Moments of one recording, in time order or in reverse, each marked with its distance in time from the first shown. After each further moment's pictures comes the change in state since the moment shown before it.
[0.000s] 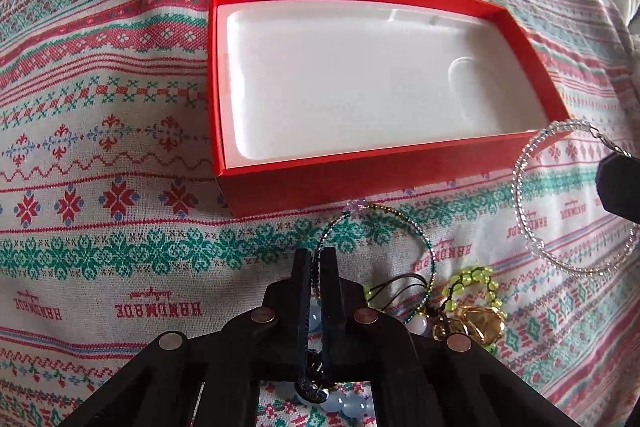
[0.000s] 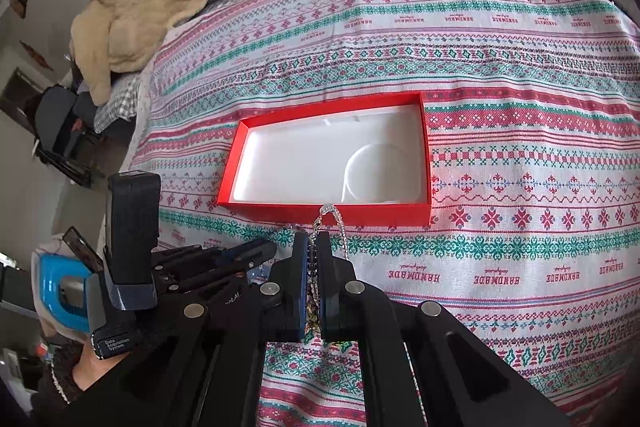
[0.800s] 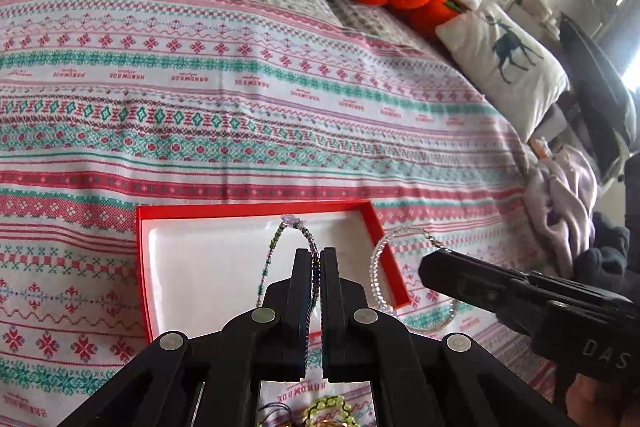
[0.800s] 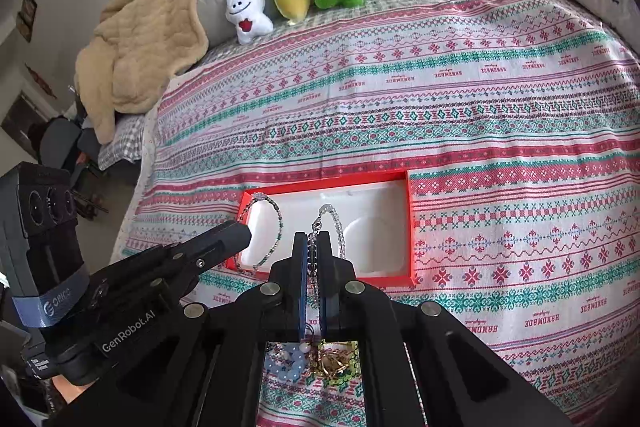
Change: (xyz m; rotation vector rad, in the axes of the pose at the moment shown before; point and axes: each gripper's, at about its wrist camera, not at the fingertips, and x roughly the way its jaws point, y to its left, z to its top) left arm -0.066 0.006 0.058 -0.069 -0.293 -0.288; right arm -0.024 -0.006 0.037 0.028 -0.142 -0.005
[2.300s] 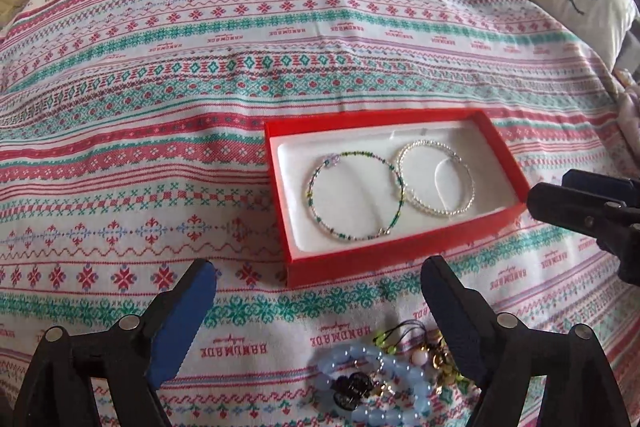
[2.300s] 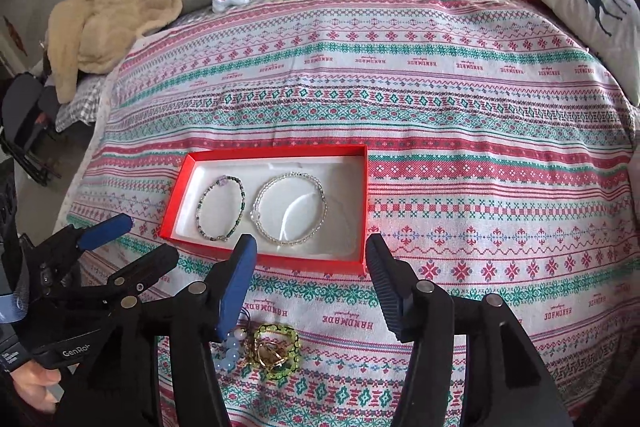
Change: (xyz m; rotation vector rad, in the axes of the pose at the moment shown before) left arm -0.017 0.016 -0.052 0.145 0.065 0.337; right arm 0.017 -0.002 -0.025 -0.118 0.053 -0.185
